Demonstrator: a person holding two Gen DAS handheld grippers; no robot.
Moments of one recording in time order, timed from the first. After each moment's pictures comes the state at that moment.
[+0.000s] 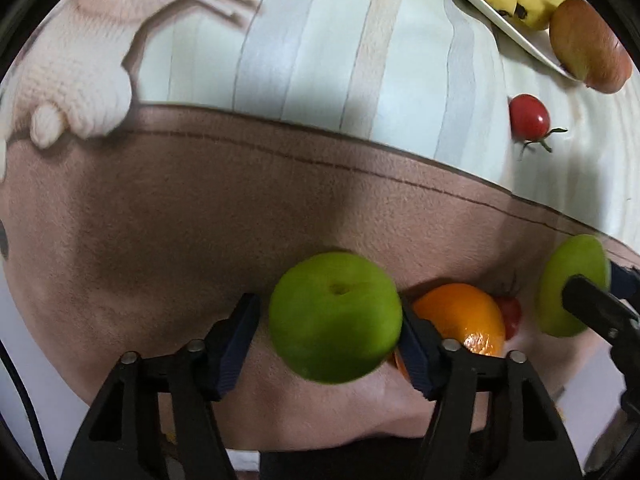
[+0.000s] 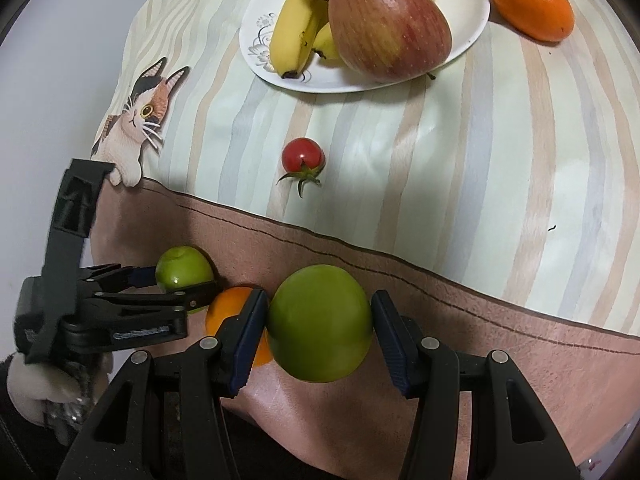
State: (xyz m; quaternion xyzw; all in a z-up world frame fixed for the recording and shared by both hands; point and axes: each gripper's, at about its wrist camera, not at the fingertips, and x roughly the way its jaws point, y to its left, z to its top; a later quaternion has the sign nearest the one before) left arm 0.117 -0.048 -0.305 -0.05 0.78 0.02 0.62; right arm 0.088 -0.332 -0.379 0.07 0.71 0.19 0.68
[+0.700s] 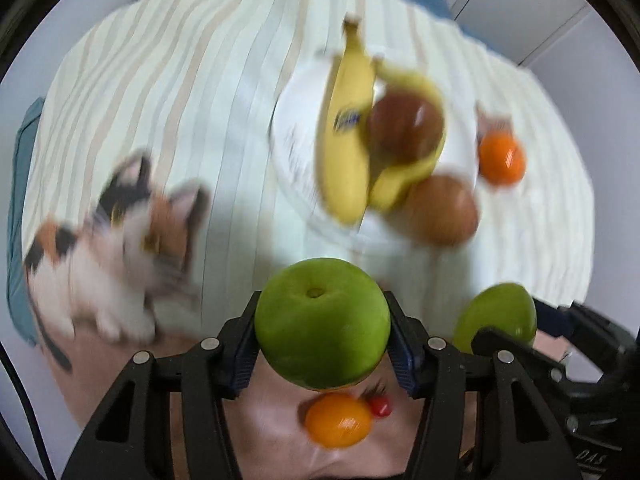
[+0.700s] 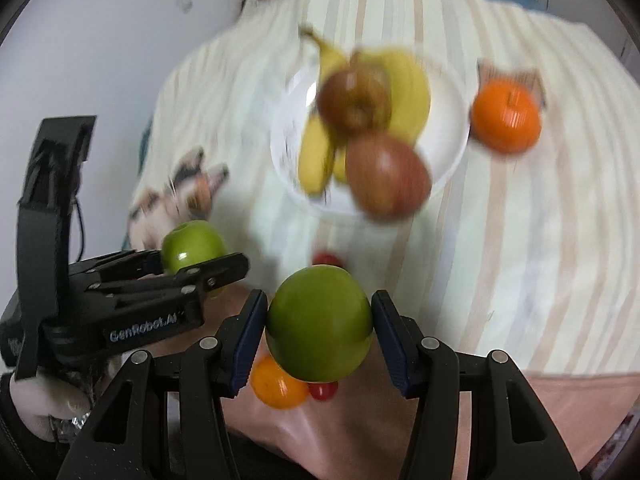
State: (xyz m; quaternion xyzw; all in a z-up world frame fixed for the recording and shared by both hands) left arm 0.234 -0.118 -0.188 -0.07 0.68 -0.05 0.73; right arm 0.138 -0.355 -0.289 0.11 0.62 0.20 0.75
